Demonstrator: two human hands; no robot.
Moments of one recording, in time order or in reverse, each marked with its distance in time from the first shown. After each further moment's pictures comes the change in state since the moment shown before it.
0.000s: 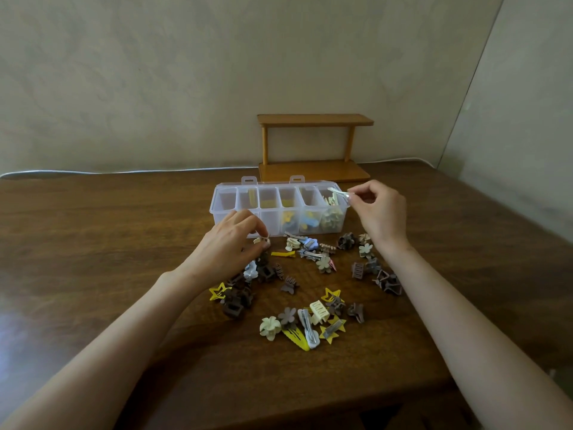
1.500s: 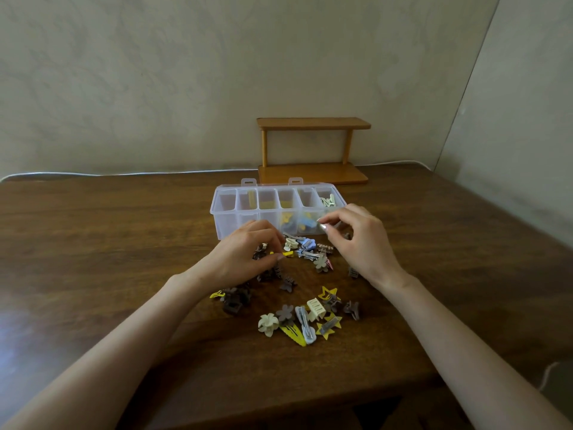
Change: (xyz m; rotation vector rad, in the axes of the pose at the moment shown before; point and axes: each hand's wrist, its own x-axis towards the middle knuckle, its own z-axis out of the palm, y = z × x) left_hand -0.001 0.017 0.003 -0.215 -0.103 0.141; right_hand -0.048 -0.021 -0.012 0.000 -0.289 -0.279
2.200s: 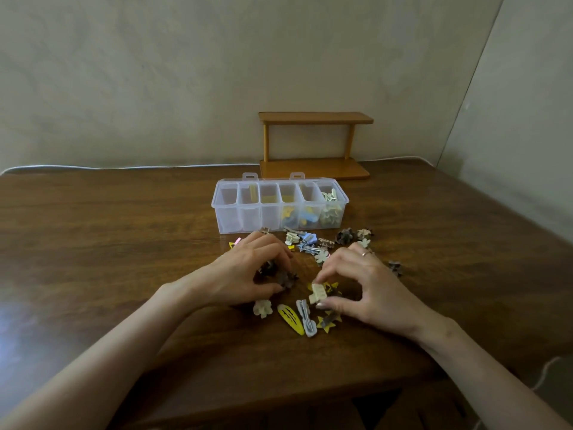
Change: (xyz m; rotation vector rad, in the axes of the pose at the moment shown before) left_hand -0.022 0.021 -0.002 0.038 -0.212 0.008; right_hand -0.057 -0.012 -0.020 0.034 -0.404 -0.143
